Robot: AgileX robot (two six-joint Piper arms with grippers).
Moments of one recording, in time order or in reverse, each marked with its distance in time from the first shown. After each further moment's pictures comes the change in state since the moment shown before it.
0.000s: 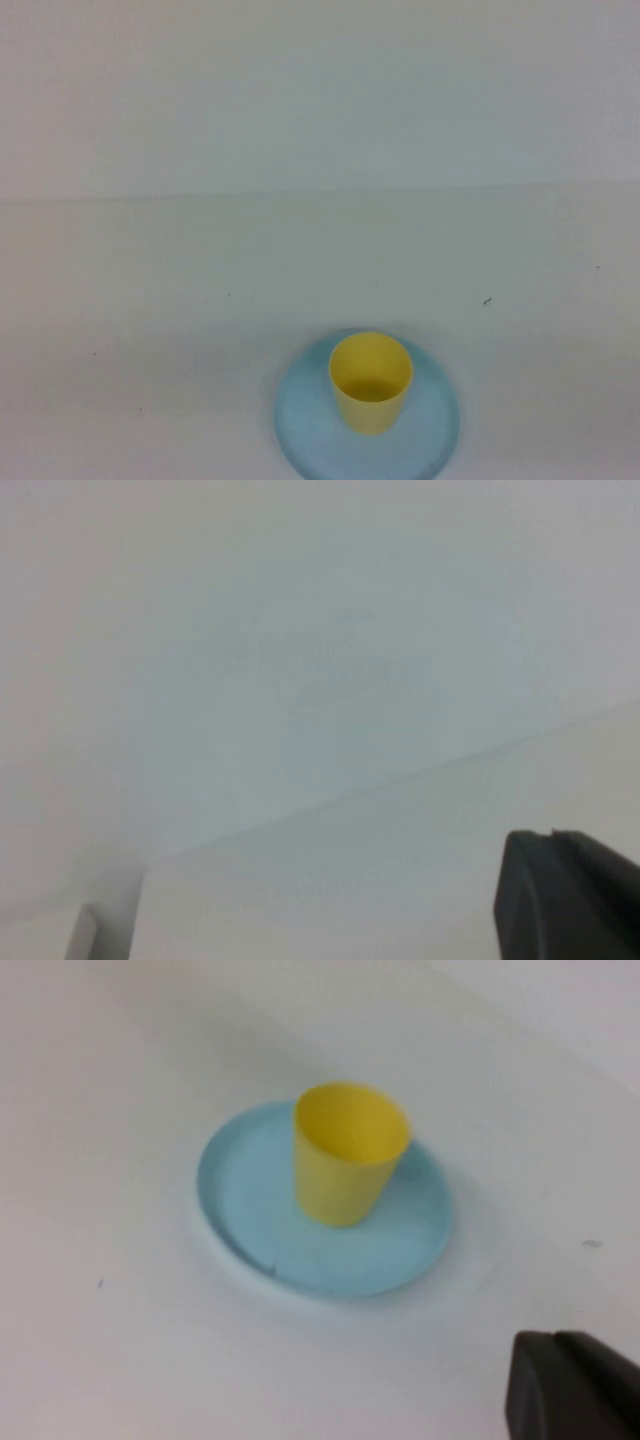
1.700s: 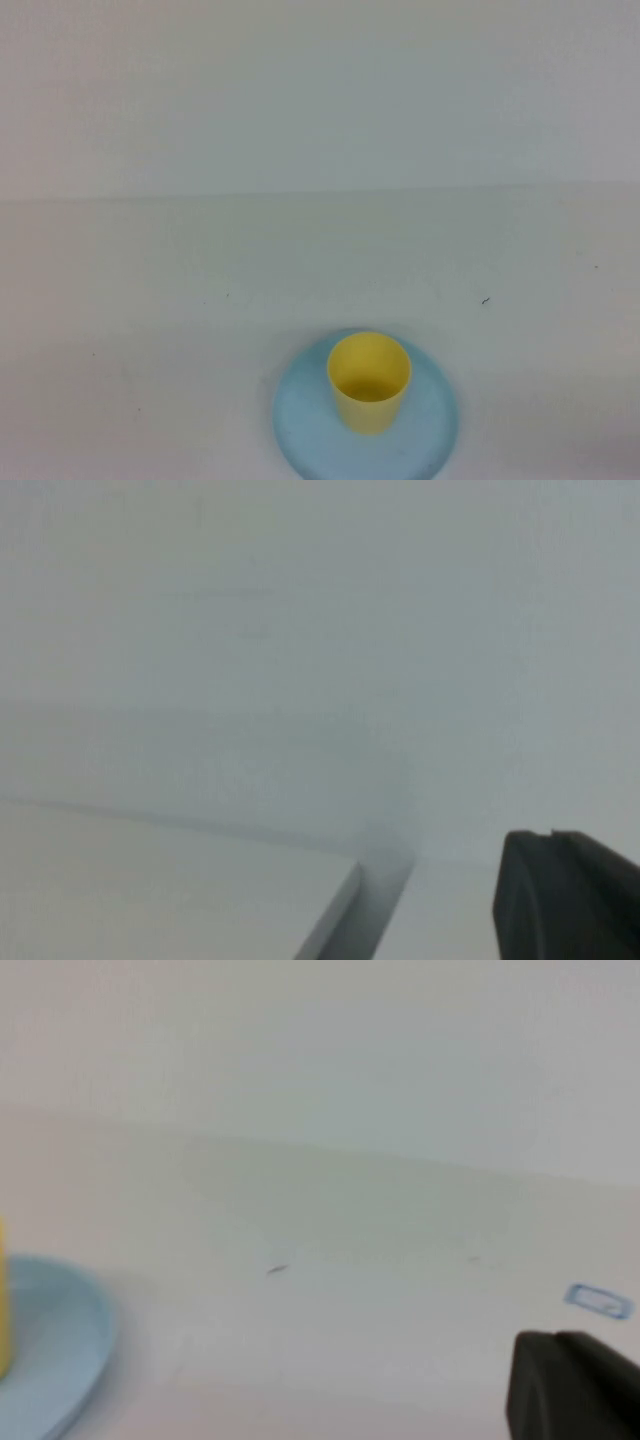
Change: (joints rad) right arm -0.823 -0.344 0.594 -0.031 -0.672 0.131; left arm 0.513 -0.146 0.003 -0.031 -0.011 -0.137
